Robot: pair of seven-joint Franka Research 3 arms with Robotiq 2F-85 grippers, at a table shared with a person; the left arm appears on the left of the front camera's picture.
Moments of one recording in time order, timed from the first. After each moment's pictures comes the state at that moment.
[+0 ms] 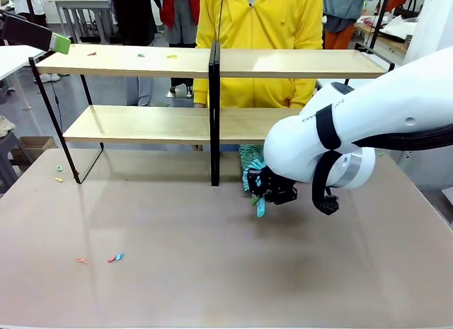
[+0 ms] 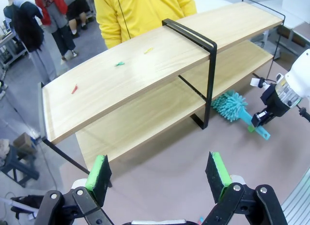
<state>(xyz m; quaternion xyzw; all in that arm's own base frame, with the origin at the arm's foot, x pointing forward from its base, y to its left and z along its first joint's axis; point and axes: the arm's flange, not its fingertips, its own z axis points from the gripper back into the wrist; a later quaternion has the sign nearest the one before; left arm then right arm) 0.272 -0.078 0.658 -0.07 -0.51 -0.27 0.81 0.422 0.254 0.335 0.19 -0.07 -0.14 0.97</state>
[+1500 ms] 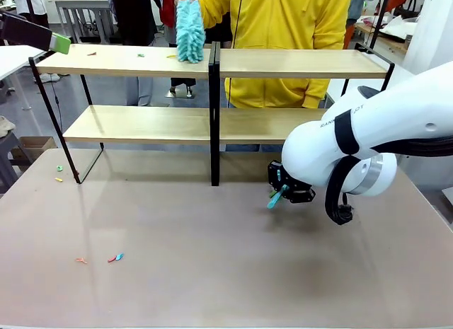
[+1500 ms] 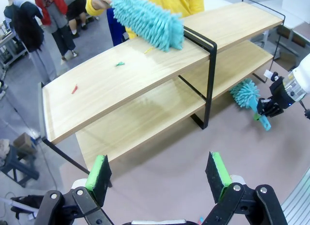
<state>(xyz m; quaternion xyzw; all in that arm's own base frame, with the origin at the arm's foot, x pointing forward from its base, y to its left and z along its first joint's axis) 0.272 -0.078 0.658 -0.07 -0.51 -0.27 0.81 0.421 0.215 0.339 0.21 -0.09 -0.31 0.92</state>
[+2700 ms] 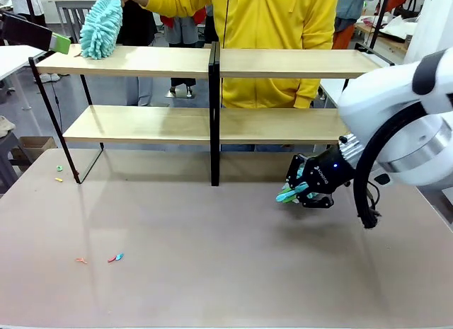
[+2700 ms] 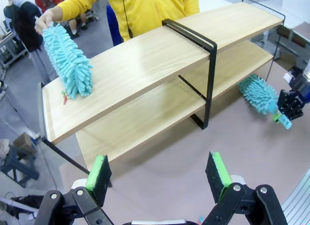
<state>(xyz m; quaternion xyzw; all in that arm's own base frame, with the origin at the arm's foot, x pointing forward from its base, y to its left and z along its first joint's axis) 0.272 -0.078 0.658 -0.07 -0.51 -0.27 0.81 0.376 0.160 0.377 0.33 0.06 -0.40 0.85</state>
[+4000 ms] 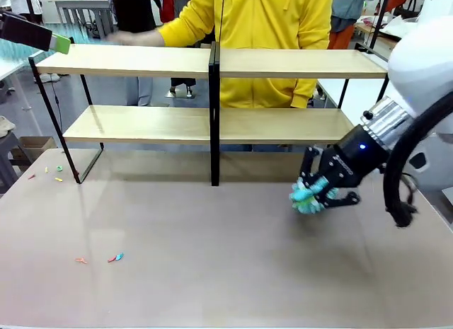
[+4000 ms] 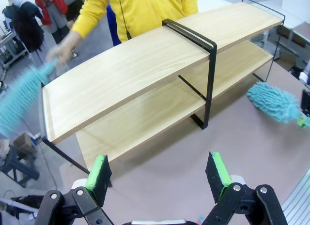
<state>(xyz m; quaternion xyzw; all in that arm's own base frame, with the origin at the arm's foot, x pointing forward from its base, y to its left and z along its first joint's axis) 0.272 -0.078 0.658 -0.07 -0.51 -0.27 0.81 0.320 0.157 0.445 0.27 0.16 -0.39 0.87</state>
